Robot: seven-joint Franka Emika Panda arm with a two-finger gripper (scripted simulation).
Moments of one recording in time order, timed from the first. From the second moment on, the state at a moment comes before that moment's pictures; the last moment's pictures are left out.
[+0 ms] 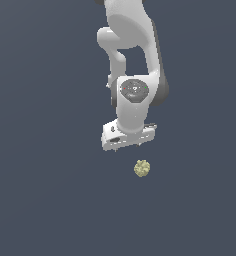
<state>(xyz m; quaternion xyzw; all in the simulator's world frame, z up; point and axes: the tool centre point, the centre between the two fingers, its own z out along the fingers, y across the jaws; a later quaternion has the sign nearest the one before) 0.027 0.039 0.135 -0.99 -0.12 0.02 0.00</state>
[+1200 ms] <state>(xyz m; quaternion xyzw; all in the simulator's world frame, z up) 0.079 0.107 0.087 -0.95 -0.32 0.00 0.00</state>
